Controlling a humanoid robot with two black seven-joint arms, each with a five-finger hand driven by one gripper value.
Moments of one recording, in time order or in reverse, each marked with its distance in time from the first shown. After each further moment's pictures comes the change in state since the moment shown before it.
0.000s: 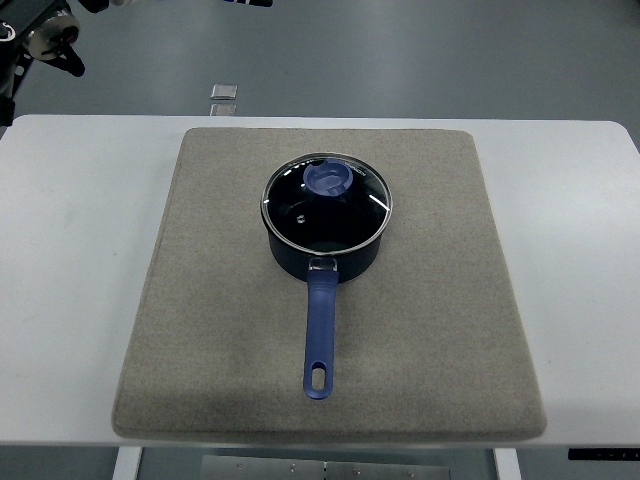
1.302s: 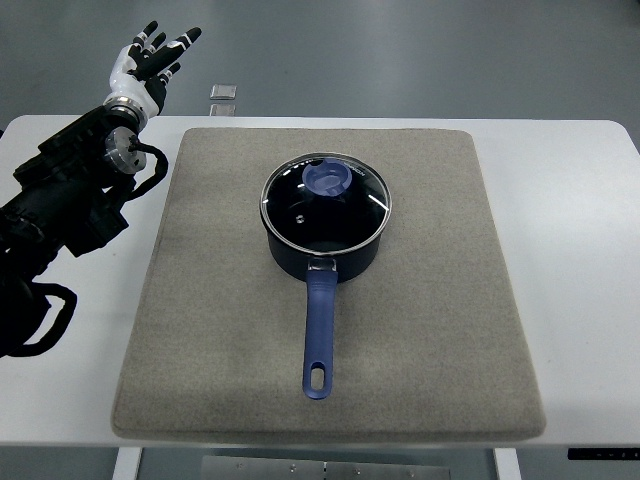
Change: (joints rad) left arm 0.331 -0.260 -0.170 0.296 -0.961 0.486 0.036; right arm 0.000 0.000 0.000 0.000 0.000 0.000 0.000
